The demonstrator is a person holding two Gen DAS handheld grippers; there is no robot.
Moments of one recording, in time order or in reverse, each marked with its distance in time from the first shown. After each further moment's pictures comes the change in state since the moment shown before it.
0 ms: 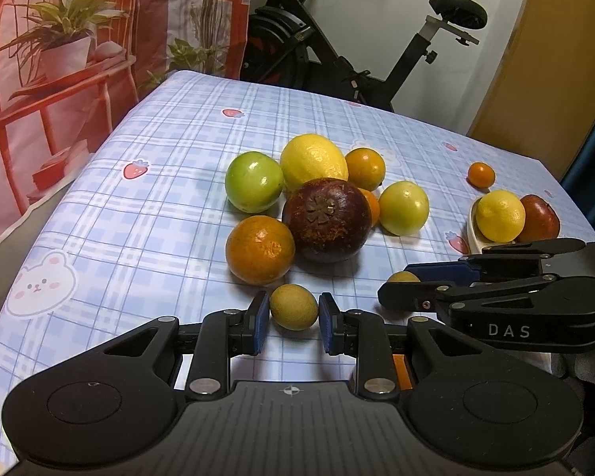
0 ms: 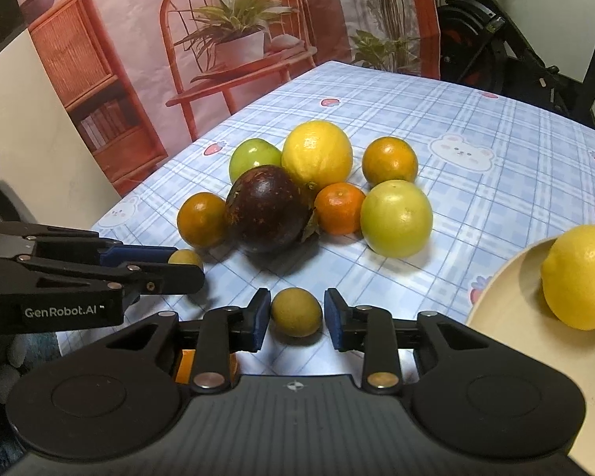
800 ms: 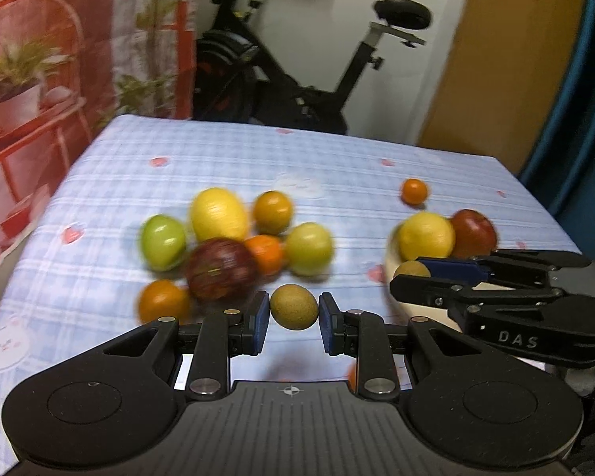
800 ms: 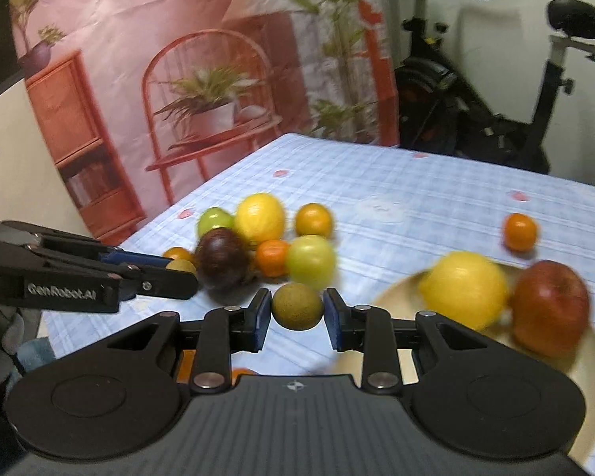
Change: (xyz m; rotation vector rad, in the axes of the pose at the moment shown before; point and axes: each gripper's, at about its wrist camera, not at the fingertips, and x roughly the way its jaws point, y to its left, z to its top) left arm -0.012 -0.064 0.028 0.115 -0.036 -0.081; right arm -0.081 -0.030 -0.019 0.032 -0.214 -0.089
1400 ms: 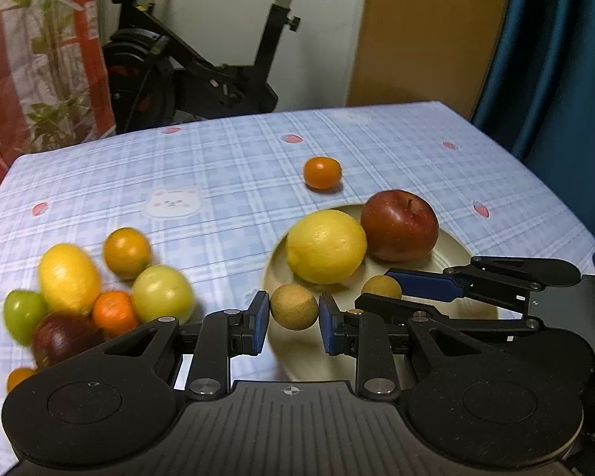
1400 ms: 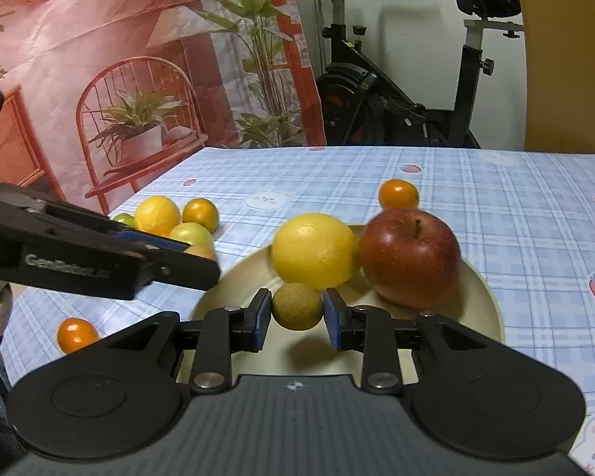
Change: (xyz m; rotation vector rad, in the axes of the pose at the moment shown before) left arm 0.072 -0.090 0.025 0.207 0.100 -0.076; right arm -0.030 -0.072 -0.034 0.115 -0.055 -0.133
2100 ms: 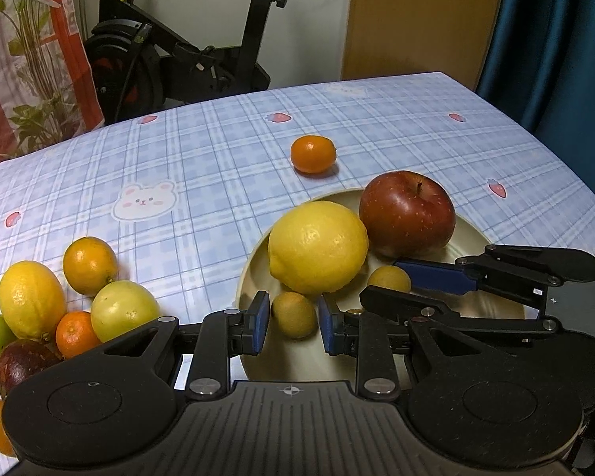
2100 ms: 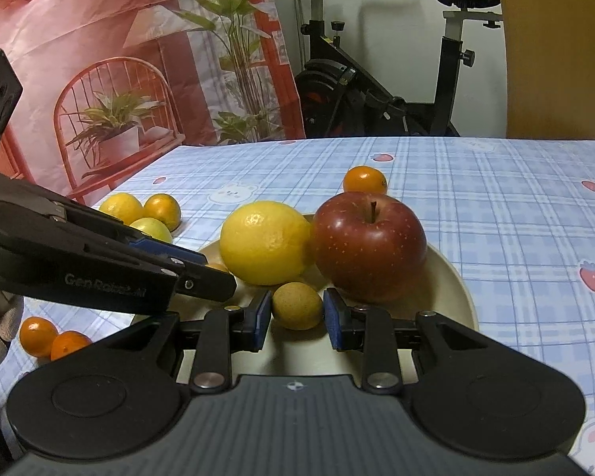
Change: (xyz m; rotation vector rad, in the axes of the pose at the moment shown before) left arm 0.042 -0.010 0.011 0.042 0.058 0.014; right arm 0.014 -0.021 -0.007 0.024 -0.004 -0.042
